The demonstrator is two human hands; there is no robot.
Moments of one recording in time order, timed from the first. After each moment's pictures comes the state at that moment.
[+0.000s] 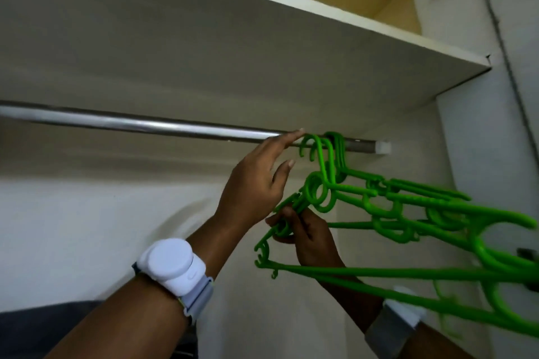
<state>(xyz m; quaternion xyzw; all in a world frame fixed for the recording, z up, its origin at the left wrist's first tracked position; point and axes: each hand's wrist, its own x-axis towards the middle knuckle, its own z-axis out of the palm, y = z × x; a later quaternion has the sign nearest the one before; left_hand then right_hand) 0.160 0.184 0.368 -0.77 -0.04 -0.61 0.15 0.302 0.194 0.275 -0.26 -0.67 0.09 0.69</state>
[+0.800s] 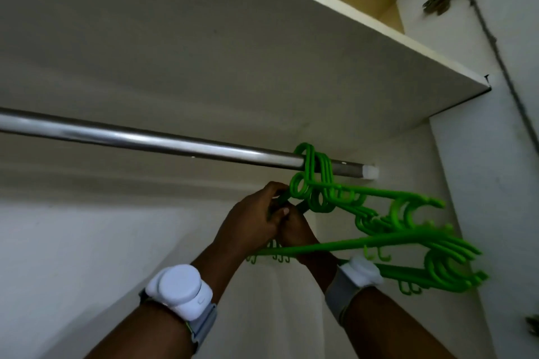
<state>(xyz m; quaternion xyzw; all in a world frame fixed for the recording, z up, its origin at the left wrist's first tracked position) 0.230 0.282 0.371 -0.82 -0.15 -0.55 0.07 0.362 0.282 0.364 -0.35 -0.70 -0.02 0.62</state>
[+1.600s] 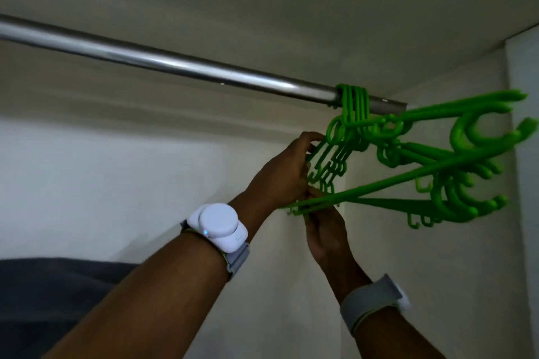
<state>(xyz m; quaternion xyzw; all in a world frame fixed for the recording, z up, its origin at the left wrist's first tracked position) 0.233 0.279 0.334 -0.85 -0.14 -0.50 0.03 0.374 0.315 0.243 -0.12 -0.39 0.41 0.81</state>
